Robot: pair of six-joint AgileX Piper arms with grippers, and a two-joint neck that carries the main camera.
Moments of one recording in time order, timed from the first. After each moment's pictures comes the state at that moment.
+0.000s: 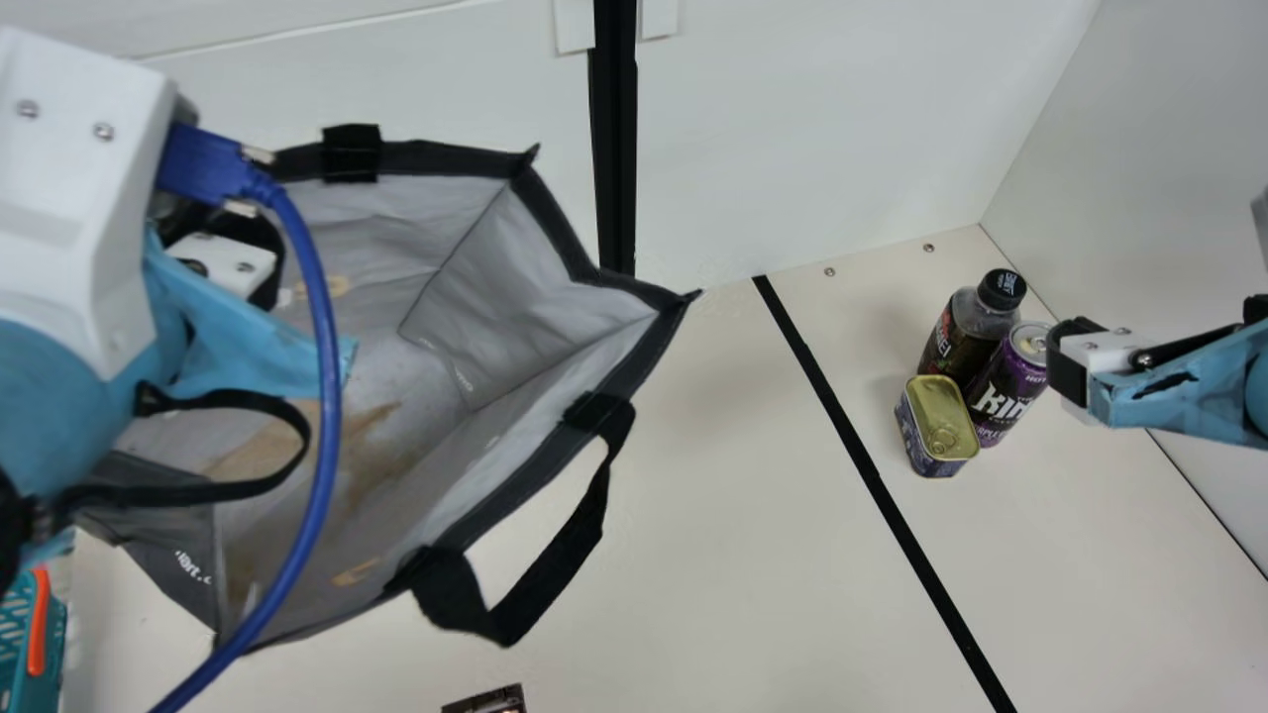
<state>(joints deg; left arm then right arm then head) -46.5 95.8 -127.1 32.2 67.9 -6.2 -32.4 60.8 -89.7 7.0 69.9 -21.3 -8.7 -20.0</state>
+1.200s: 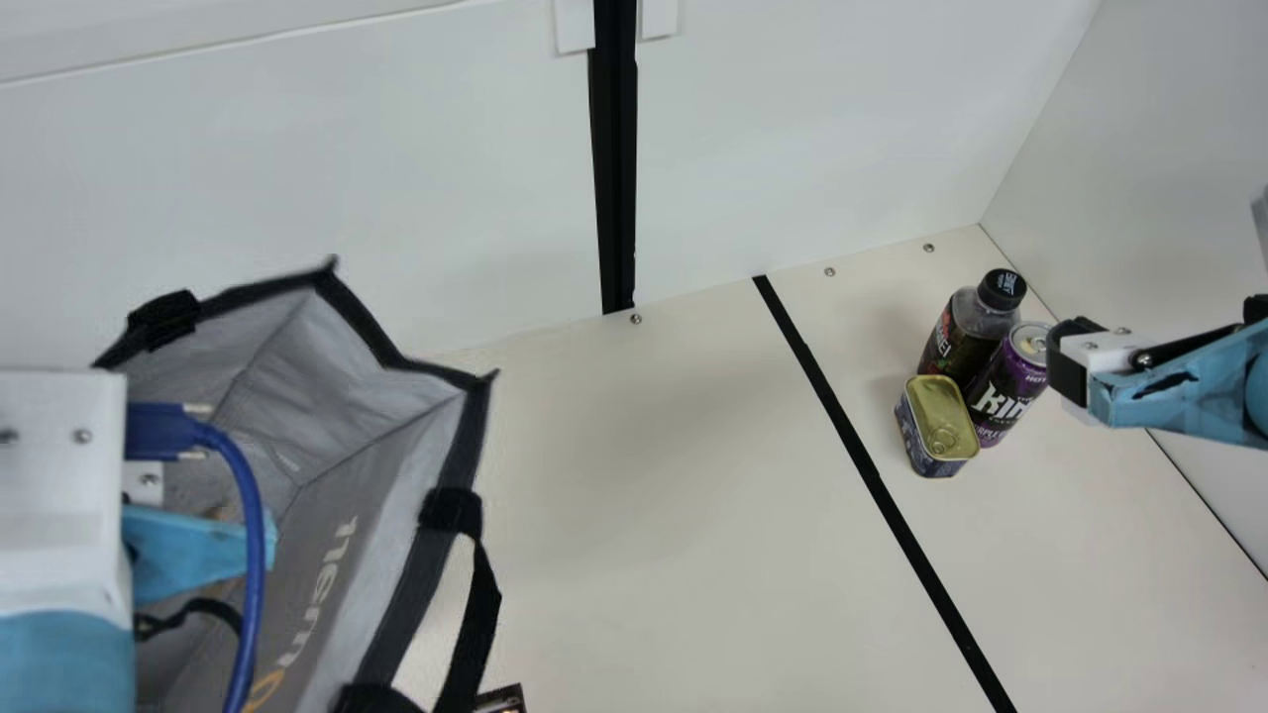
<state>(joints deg) -54.6 78.3 -81.3 64.2 69.8 -41.4 -32.4 60.8 -89.7 7.0 69.9 -21.3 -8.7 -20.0</state>
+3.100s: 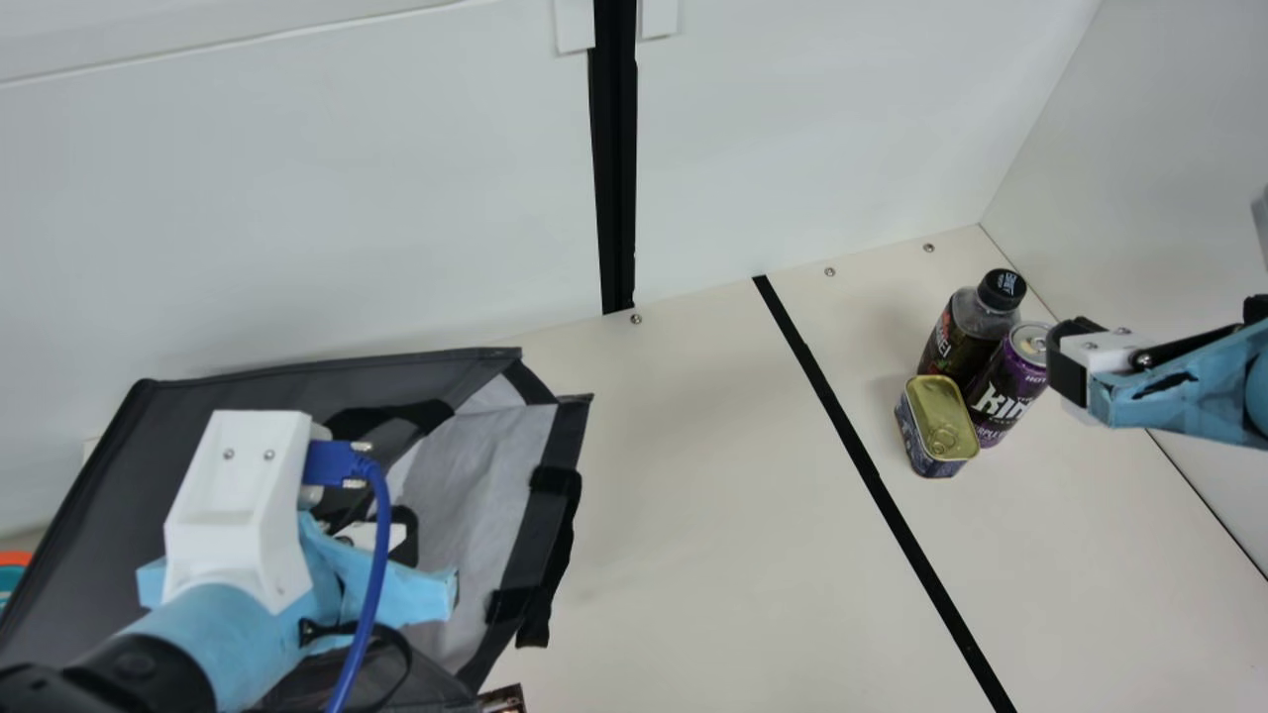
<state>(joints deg) -43.2 82.2 -79.3 9.0 50.5 -23.8 -32.4 60.8 -89.7 7.0 69.9 -21.3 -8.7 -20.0</state>
